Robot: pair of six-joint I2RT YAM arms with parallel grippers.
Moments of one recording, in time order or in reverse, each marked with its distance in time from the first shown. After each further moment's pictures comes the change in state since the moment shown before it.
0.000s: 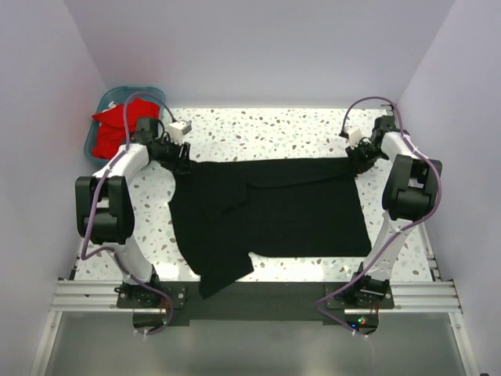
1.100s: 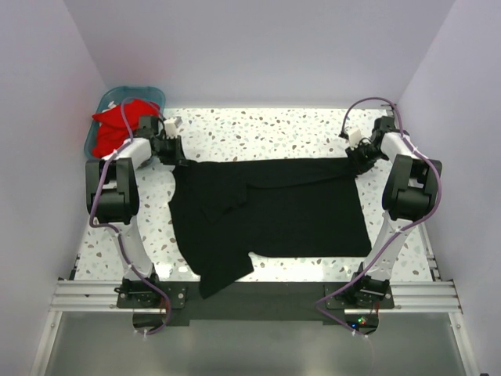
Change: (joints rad) left arm 0.050 0.248 0.124 0.106 -0.060 -0.337; right arm 0.000 0.000 -0.007 0.000 0.001 0.000
